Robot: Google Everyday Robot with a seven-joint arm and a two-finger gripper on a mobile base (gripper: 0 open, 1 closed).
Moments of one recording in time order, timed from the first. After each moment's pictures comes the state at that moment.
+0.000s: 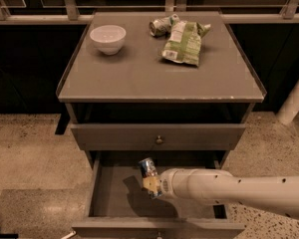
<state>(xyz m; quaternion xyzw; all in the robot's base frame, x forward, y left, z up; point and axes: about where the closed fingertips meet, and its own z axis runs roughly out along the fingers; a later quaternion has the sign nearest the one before) 0.488 -0.031 0.524 -0.13 0.91 0.27 0.28</state>
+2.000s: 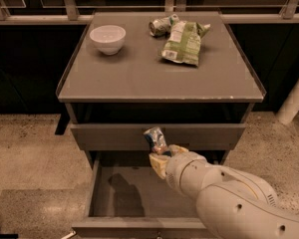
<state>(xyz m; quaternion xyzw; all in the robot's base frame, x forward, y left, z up) 0.461 -0.051 0.720 -0.17 0.86 0.14 0.45</state>
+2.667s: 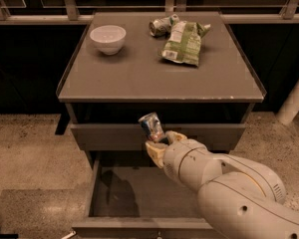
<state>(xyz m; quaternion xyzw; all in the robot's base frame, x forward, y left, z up) 0.469 -0.042 0.773 -0.20 0.84 0.13 0.49</state>
